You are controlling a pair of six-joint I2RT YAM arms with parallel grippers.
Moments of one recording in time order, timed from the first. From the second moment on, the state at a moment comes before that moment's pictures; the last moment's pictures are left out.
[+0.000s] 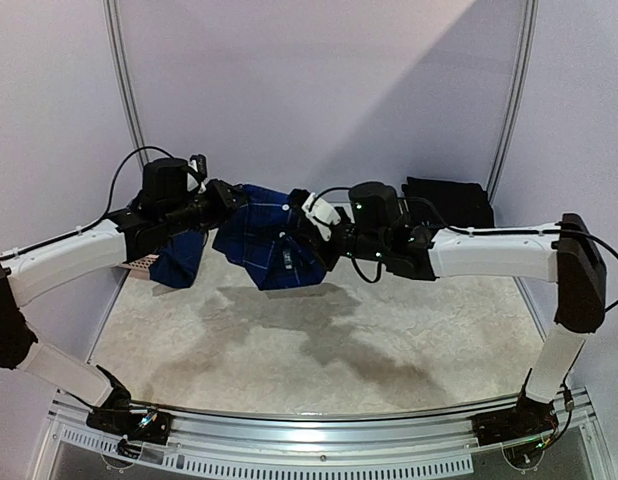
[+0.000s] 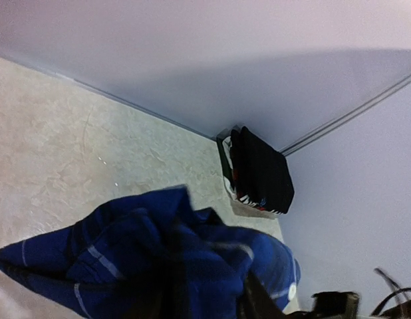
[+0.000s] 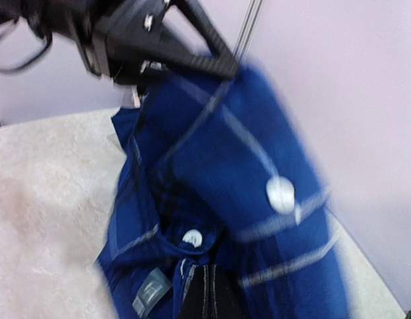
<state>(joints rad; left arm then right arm) -0.54 1.37 1.05 0.03 0.03 -0.84 0.92 1.79 1.31 0.19 -0.07 -0.26</state>
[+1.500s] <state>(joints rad) -0.62 0.99 0.85 0.29 0.36 -0.25 0.92 1.78 2.40 -0.17 0.08 -0.28</state>
